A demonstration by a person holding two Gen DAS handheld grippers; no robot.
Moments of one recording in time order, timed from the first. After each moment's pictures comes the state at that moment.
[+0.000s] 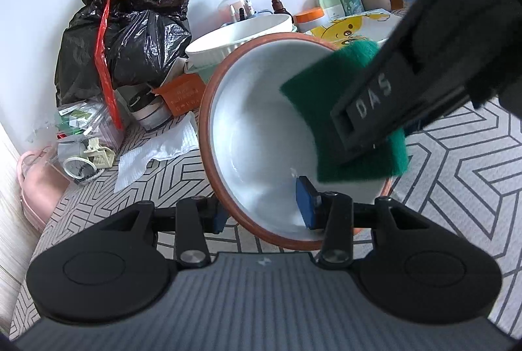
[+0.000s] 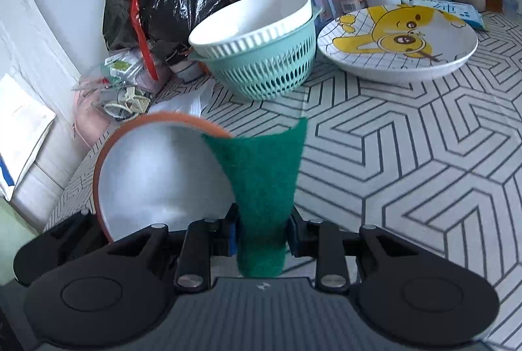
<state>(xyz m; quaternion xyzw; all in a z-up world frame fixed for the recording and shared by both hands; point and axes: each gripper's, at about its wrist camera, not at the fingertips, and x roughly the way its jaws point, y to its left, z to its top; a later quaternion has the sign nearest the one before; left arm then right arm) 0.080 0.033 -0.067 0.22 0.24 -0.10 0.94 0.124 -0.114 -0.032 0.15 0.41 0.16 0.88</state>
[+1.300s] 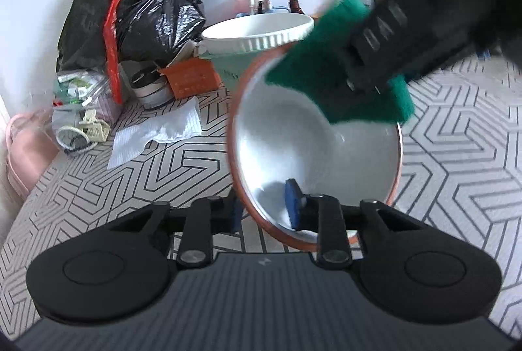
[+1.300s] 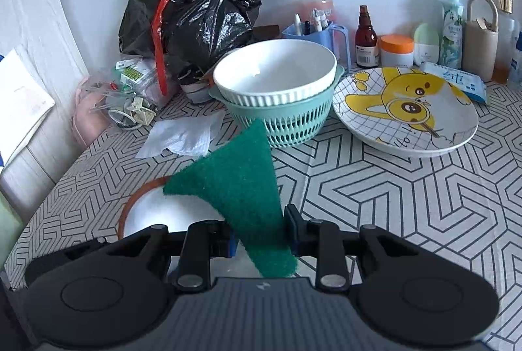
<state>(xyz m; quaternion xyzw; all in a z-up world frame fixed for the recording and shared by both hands) 0.089 0.052 -0.054 0.12 0.27 -0.10 0.95 0.139 -0.107 0.006 0.08 0.39 0.15 0.90</state>
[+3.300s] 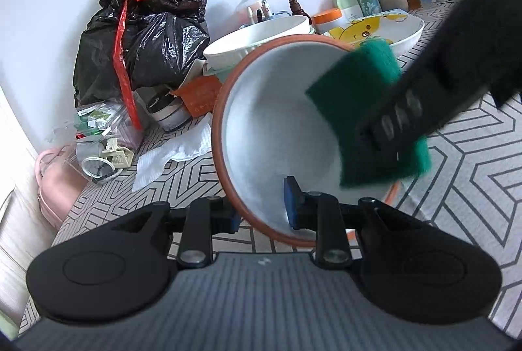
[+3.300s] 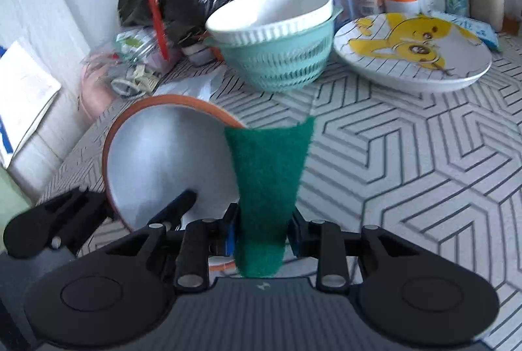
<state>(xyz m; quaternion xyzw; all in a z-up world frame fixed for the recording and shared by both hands) 0.084 0.026 -0.066 0.22 0.24 -0.06 0.94 0.130 -0.115 -0.019 0.09 0.41 0.17 0.89</state>
